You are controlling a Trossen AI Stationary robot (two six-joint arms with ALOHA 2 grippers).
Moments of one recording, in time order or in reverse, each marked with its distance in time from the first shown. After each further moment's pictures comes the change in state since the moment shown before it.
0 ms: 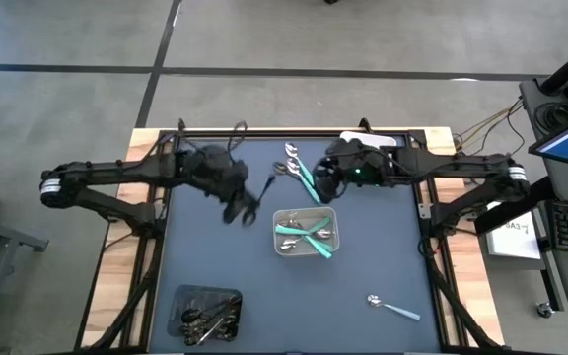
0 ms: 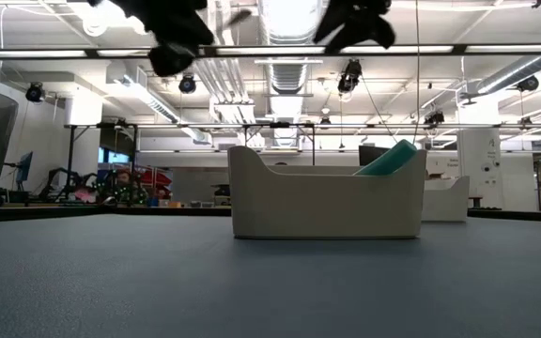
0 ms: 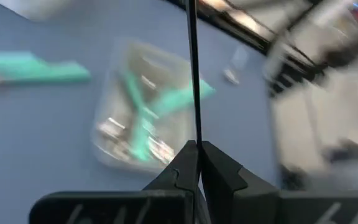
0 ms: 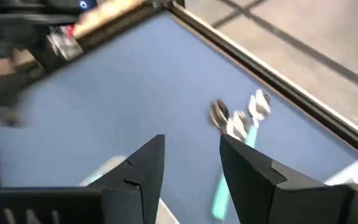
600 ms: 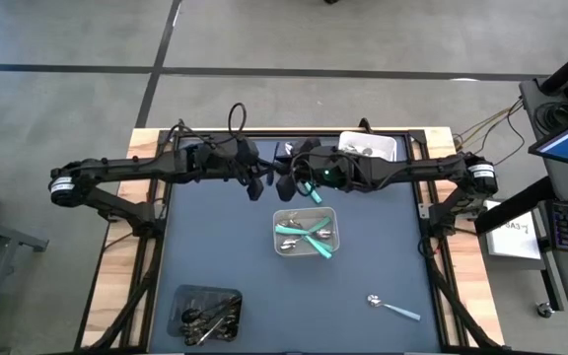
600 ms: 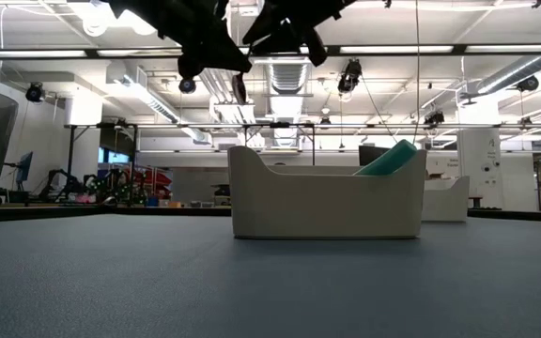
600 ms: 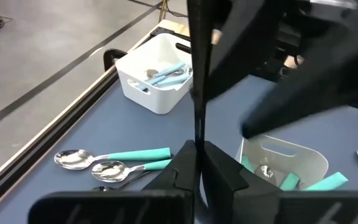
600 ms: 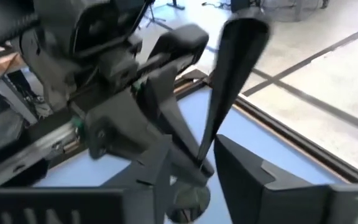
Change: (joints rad) left arm 0.098 0.107 0.000 0.285 -0.380 0.187; right arm -0.010 0.250 0.000 0.608 -0.010 -0.130
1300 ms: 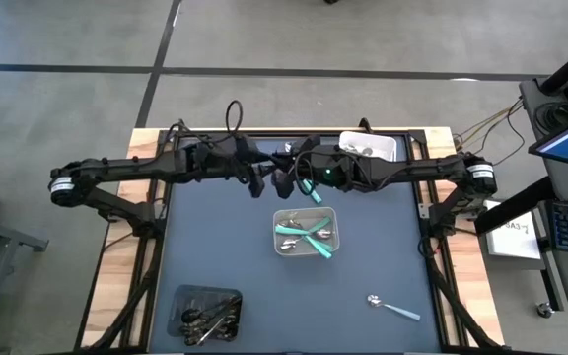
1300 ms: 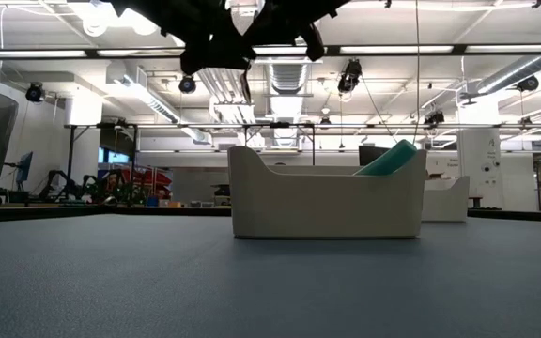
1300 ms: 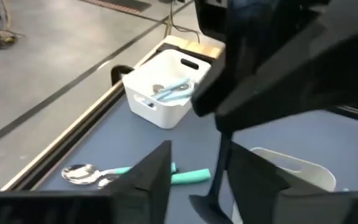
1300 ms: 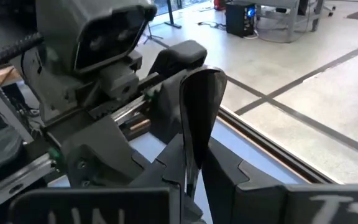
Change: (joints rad) left arm -0.001 0.000 0.000 0.052 -0.035 0.014; right arm -0.002 0.003 0.000 0.079 0.038 -0.056
